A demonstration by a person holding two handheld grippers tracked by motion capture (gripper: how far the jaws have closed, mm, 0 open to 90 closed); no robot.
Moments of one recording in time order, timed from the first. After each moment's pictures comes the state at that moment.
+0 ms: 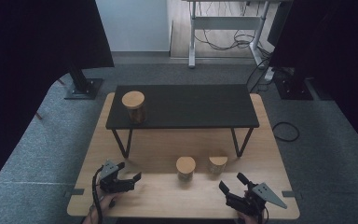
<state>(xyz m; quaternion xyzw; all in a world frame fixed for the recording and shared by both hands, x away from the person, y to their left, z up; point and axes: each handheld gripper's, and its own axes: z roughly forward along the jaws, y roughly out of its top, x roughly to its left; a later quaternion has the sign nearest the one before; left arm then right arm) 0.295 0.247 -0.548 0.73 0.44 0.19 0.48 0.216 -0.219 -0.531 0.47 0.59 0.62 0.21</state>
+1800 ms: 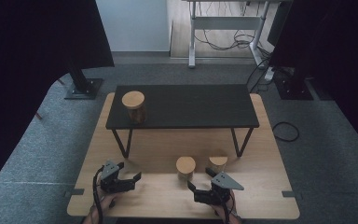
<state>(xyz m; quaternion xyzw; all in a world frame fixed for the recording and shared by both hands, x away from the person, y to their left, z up) 0.295 0.246 -0.548 0.73 0.45 0.20 0.47 0.257 -0.133 -0.541 0.40 0.70 0.56 0.20</state>
